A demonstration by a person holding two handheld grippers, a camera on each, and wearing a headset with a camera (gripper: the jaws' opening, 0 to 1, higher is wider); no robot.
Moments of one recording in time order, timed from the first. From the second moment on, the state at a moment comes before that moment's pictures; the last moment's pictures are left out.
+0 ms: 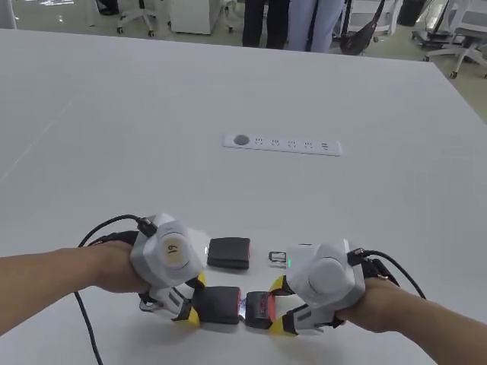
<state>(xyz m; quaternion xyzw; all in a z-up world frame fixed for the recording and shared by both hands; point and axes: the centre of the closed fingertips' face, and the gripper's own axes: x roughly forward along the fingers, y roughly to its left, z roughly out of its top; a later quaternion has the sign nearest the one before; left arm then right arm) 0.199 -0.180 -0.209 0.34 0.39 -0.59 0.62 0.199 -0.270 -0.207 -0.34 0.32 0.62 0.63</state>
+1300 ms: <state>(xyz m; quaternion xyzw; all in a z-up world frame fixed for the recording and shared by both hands) 0.200 -0.188 -0.203 0.34 0.38 -0.59 0.63 0.199 -0.277 -0.201 -0.35 0.30 0.62 0.64</state>
